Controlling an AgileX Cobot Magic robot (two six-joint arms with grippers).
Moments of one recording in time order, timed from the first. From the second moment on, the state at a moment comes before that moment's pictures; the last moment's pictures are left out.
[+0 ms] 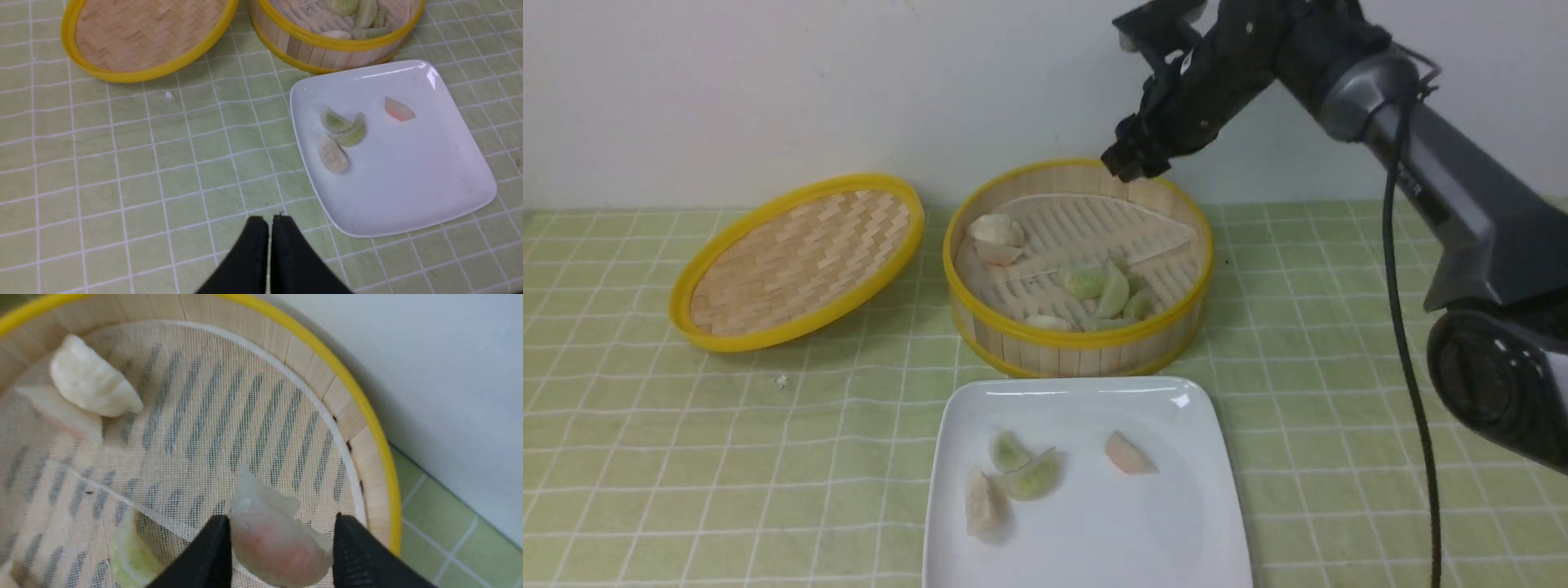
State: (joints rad) right arm 0.36 2.50 -2.66 0.15 1.23 -0.32; left arm -0.52 0.64 -1.11 0.13 1.28 -0.33
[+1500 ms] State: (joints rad) right arm 0.59 1.81 -1.17 0.39 0.83 -0.23; left arm -0.52 0.64 -1.11 0.15 1.22 -0.29
